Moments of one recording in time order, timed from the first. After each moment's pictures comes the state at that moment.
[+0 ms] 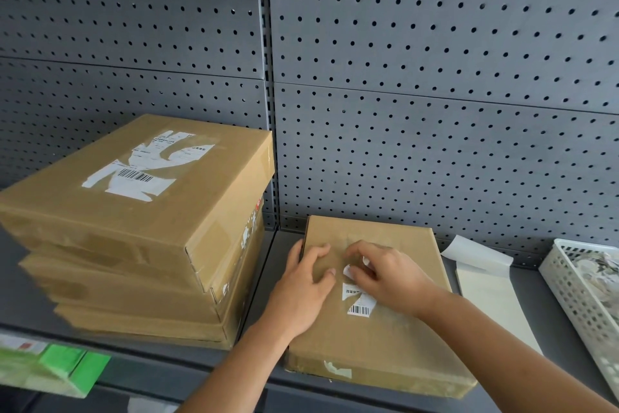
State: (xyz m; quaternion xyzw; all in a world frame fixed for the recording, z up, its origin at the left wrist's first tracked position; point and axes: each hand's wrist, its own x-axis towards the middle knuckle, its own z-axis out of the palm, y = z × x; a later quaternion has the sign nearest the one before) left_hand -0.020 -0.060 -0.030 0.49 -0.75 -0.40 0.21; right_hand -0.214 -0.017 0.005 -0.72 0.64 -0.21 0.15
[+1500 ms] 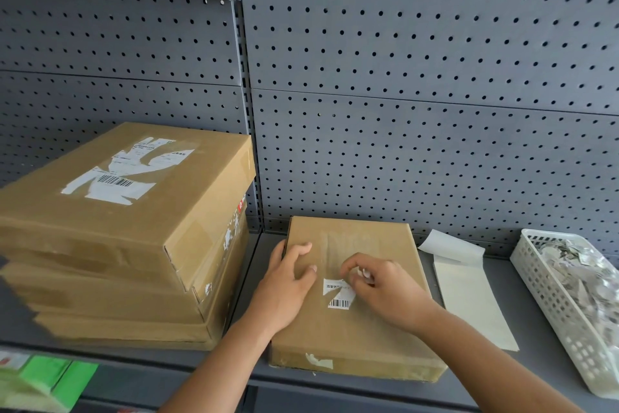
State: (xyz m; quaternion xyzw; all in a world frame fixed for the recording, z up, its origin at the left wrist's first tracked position) left_hand -0.021 -0.057 -0.027 0.48 -0.75 -0.40 0.22; right_hand -0.208 0.032 0.024 -0.63 0.69 -0.26 0.23
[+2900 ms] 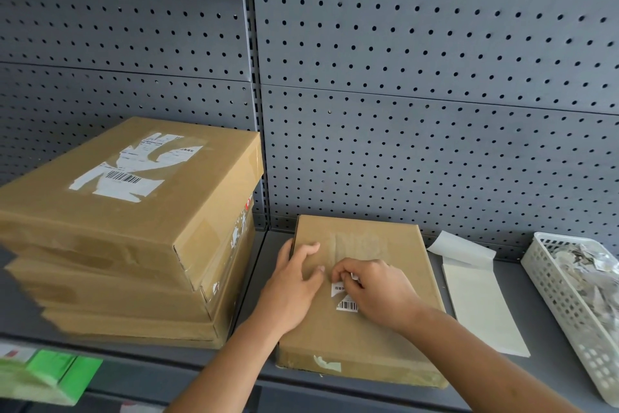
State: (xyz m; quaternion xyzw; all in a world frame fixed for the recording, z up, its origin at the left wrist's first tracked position) left_hand -0.021 -0.058 -0.030 0.48 -0.75 -0.40 0.21; right_hand -0.192 0.009 0.010 -0.67 0.71 -0.13 0.16
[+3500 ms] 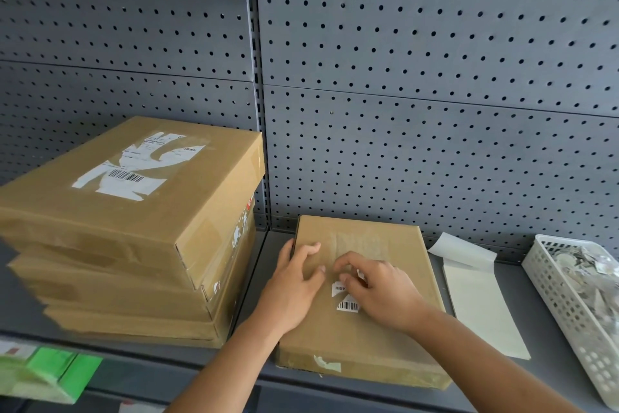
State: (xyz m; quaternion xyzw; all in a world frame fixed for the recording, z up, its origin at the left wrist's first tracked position) left_hand -0.020 -0.058 -0.028 0.48 -0.75 -0.40 0.22; right_hand -0.197 0.012 0.007 -0.68 0.69 -0.18 0.17
